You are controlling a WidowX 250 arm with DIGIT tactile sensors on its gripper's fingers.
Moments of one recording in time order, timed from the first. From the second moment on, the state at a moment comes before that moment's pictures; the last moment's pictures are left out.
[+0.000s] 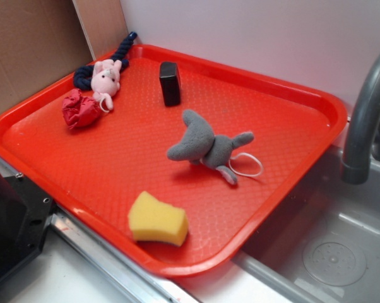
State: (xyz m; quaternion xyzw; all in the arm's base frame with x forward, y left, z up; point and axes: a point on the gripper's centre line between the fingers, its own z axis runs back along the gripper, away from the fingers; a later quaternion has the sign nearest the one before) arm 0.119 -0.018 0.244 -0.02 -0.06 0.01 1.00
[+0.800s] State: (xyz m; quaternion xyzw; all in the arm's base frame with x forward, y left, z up) arm 0.214 0.023 0.198 0.09 -0.18 0.26 0.95
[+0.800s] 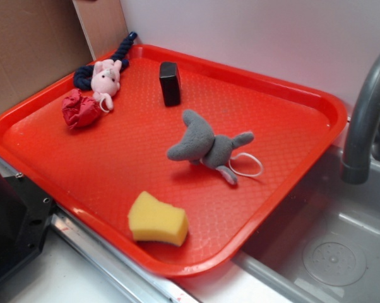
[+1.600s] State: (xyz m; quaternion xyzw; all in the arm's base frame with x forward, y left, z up) arm 0.309 0.027 0.074 -0.04 -0.16 0.24 0.96
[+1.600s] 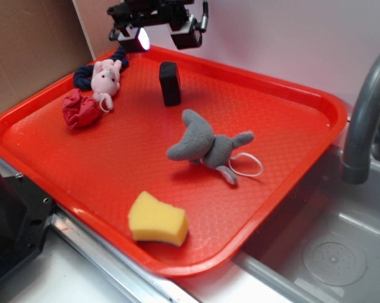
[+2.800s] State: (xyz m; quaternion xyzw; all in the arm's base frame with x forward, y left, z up) arm 0.287 0.018 0.033 0.00 -0.08 0.24 0.97
